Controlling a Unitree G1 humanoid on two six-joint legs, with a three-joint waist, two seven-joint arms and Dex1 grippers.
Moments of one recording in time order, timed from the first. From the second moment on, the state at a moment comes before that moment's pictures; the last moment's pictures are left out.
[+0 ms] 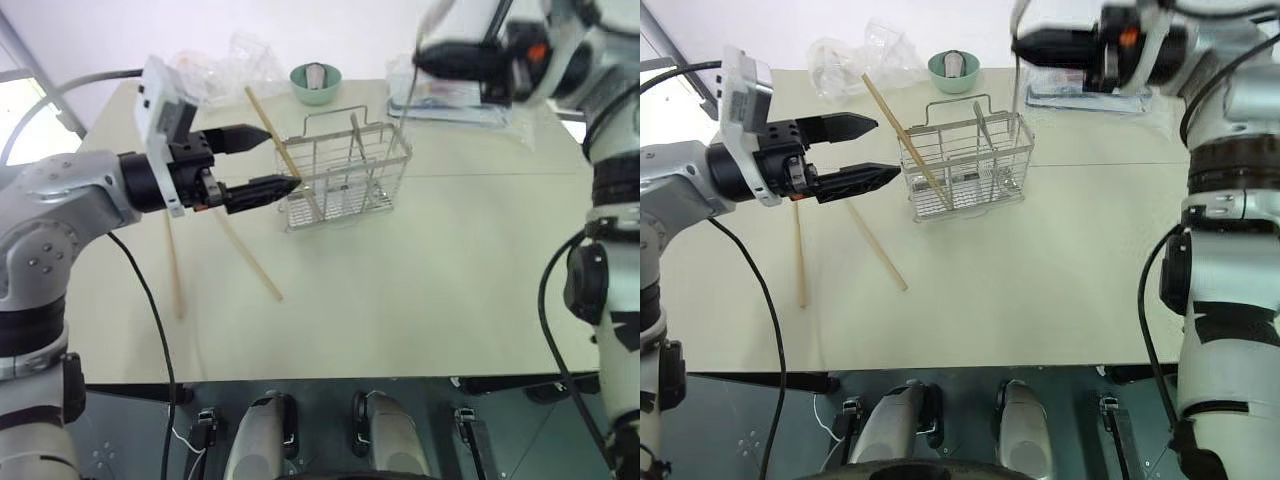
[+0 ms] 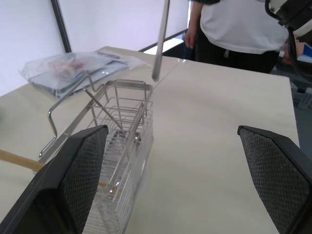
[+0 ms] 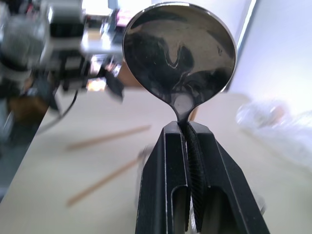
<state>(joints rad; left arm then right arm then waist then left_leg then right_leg) -0.74 0.84 0.14 -0.35 -0.94 0.90 -0.71 -1.35 -0.67 -0.04 0.70 0.46 0.41 1.39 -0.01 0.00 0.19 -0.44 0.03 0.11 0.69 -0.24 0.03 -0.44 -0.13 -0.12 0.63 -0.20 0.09</state>
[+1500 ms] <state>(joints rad) -0.99 0.62 0.51 0.16 -0.54 1.60 0.22 -0.90 -0.85 -0.14 0.07 0.68 0.85 1.43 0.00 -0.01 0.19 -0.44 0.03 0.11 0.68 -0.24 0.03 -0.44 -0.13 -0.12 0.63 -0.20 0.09</state>
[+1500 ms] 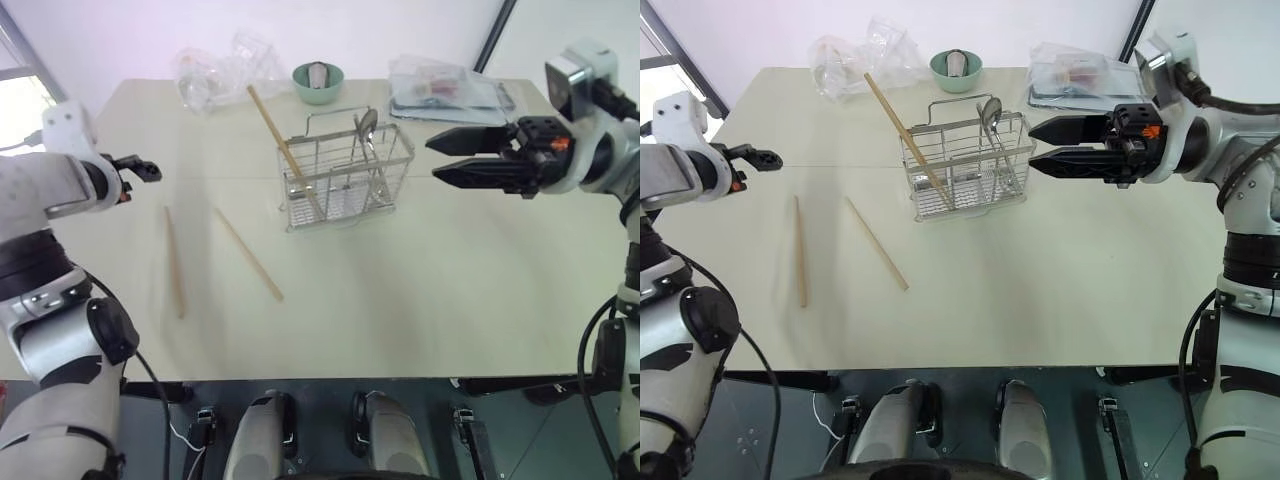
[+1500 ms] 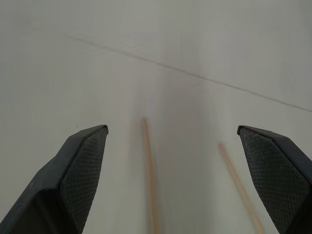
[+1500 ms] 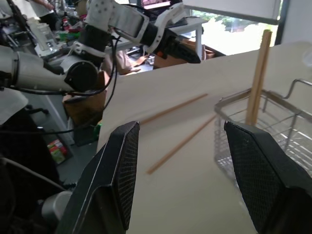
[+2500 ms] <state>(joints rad) -1.04 0.57 0.30 0.73 -0.25 1.23 -0.02 -0.80 -0.85 -0.21 -0.02 0.79 0.84 1.24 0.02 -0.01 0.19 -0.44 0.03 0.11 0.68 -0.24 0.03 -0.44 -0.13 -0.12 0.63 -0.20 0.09</state>
